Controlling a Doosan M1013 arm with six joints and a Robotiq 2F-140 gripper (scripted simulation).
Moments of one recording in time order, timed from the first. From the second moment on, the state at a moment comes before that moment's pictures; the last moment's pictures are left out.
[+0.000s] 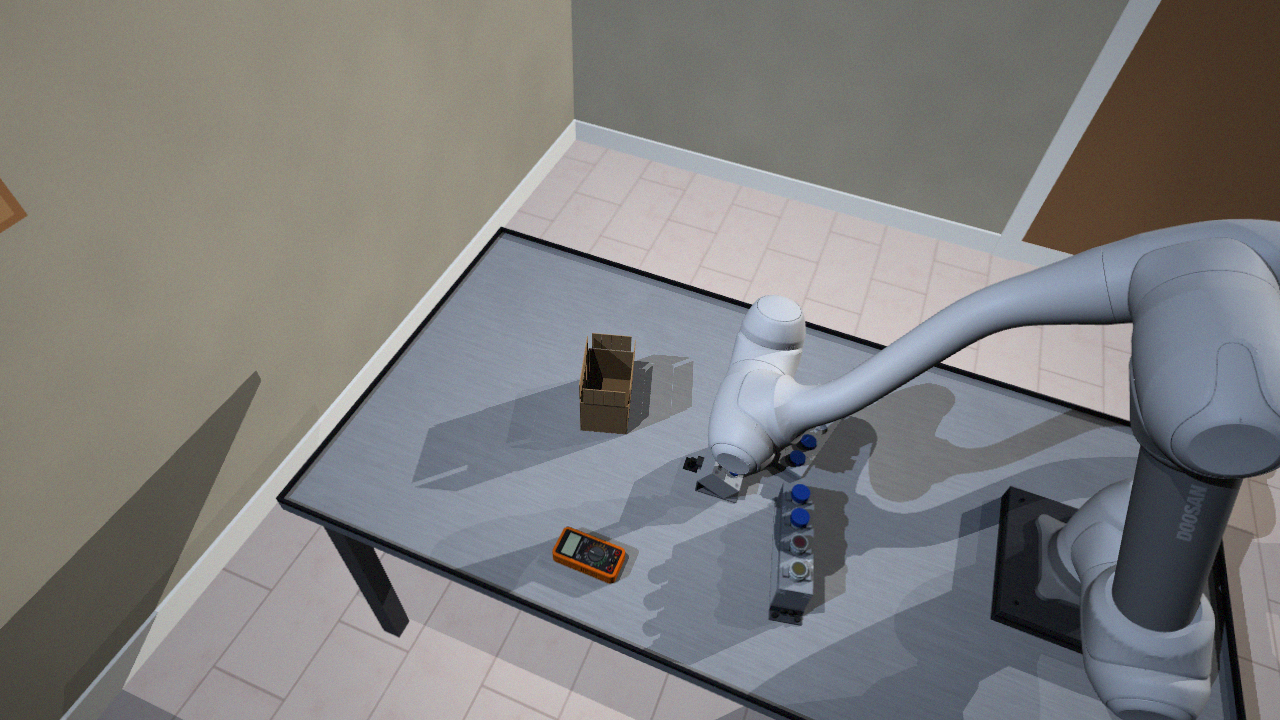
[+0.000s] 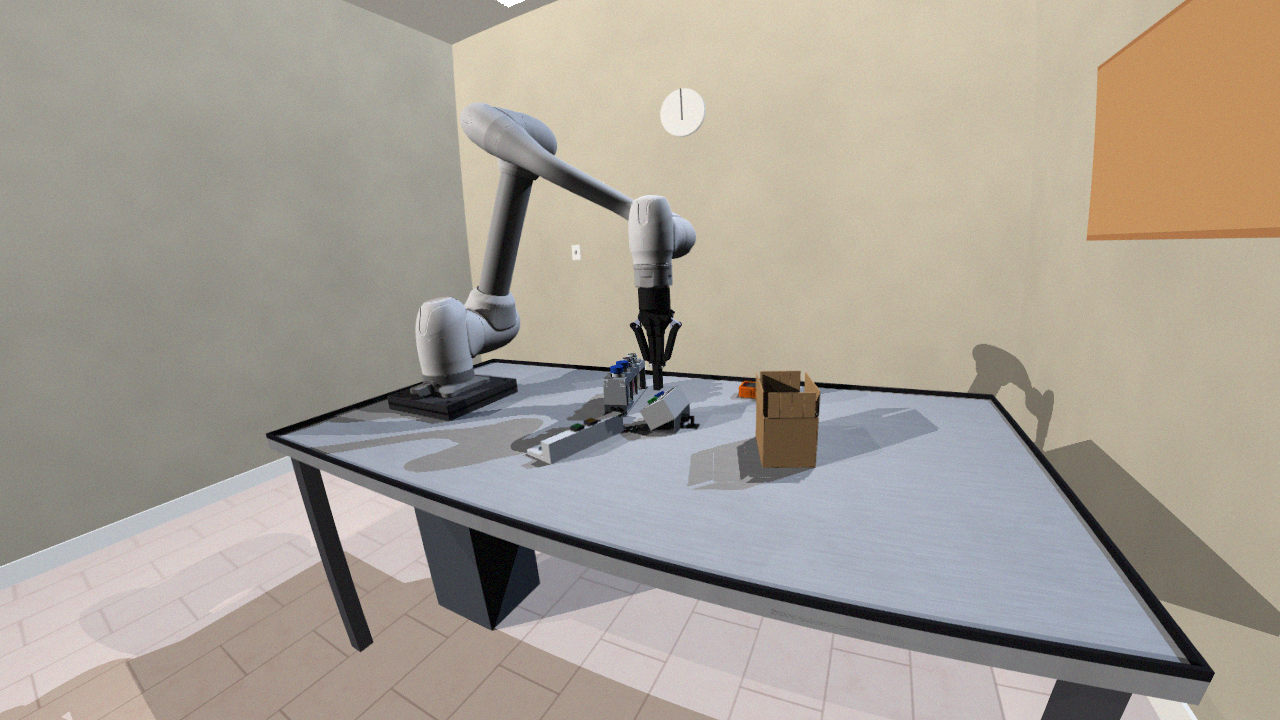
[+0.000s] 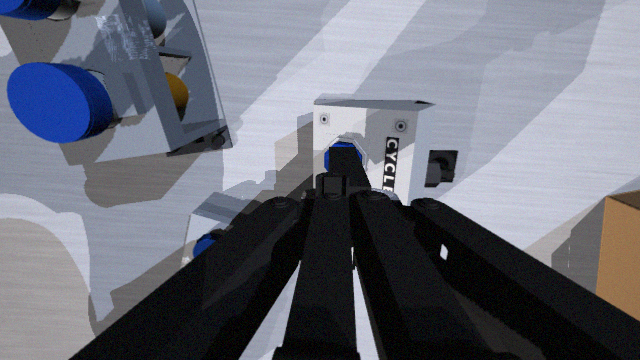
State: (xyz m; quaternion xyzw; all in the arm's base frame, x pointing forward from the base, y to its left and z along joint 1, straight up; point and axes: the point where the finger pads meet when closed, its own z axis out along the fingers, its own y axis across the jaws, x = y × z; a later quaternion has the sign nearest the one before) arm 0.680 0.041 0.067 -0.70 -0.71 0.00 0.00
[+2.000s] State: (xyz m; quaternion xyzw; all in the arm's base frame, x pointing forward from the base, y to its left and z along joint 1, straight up) arm 0.680 0.041 0.074 -0.70 -0.71 0.00 0.00
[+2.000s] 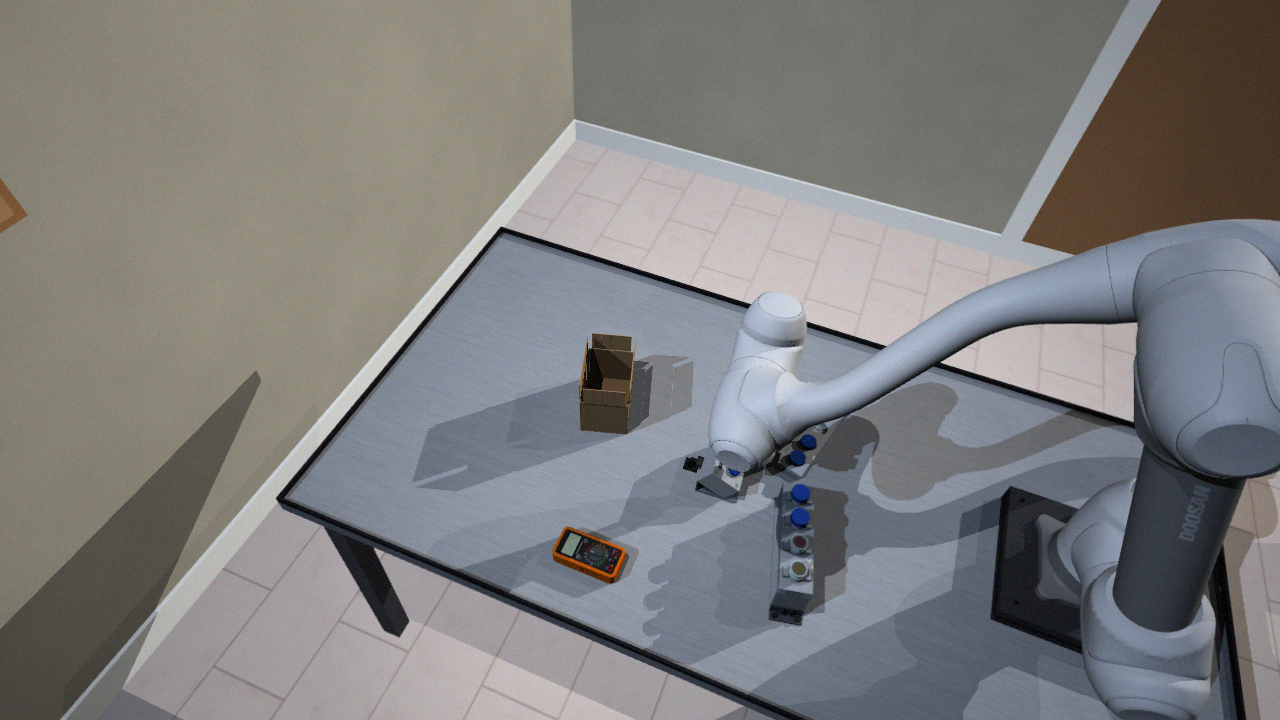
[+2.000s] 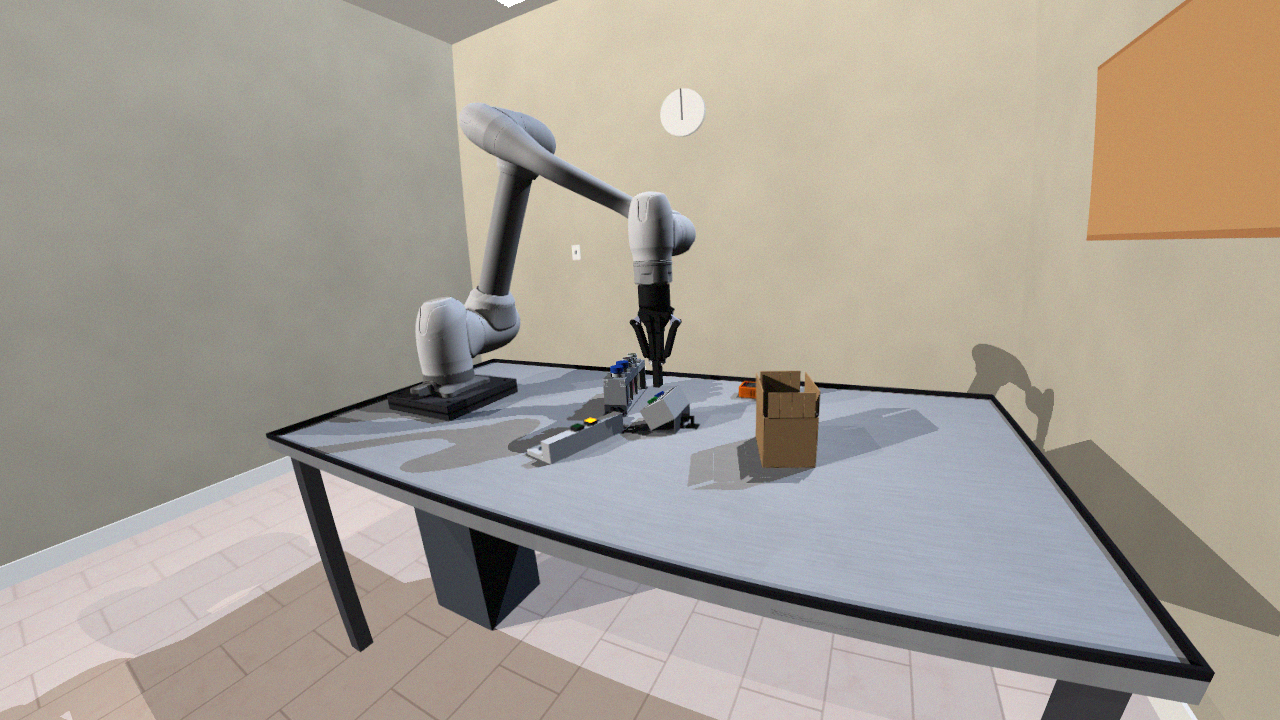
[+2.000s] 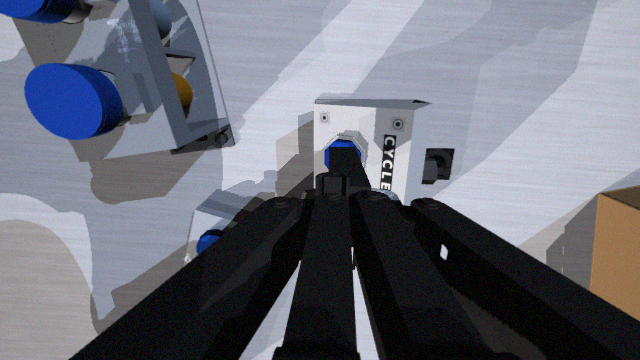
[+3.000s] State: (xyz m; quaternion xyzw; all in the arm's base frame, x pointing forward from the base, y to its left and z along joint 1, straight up) arm 0.630 -0.040 0.075 -0.31 -0.95 0.02 0.00
